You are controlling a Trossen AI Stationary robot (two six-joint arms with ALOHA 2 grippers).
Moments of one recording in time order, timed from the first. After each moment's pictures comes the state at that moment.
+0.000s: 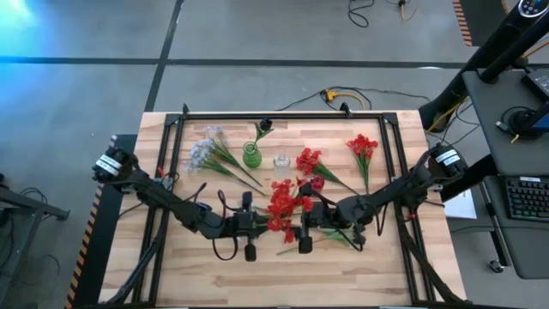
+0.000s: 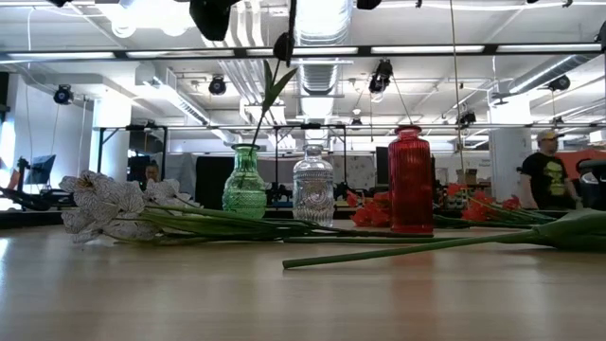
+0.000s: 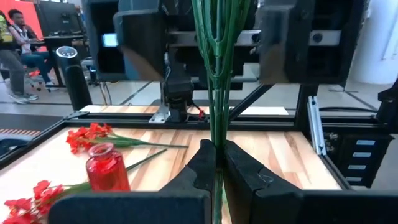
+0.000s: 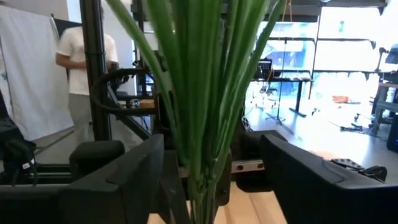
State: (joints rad) left arm -0.51 1.59 0.79 0.76 -0.60 -0.04; right arm 0.40 1.65 0.91 0.92 0.41 -0.08
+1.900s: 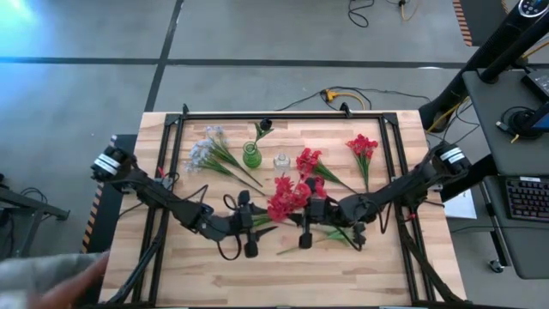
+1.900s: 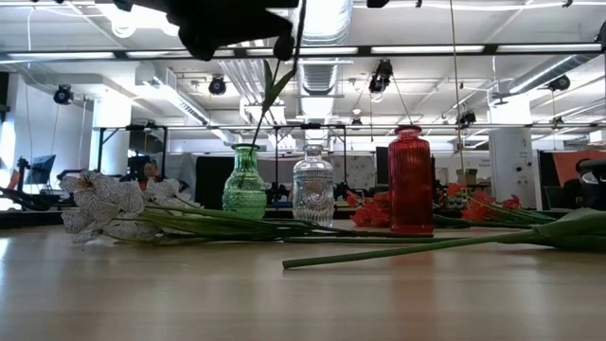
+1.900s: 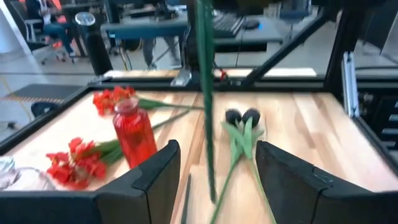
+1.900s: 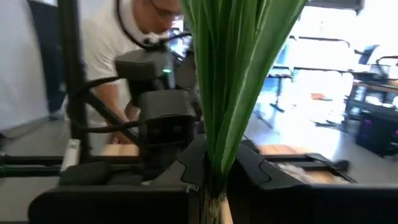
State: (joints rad) left arm -0.51 1.57 0.78 0.53 -0.68 -0.12; right arm 0.40 1.60 0.91 0.83 0.50 -0.12
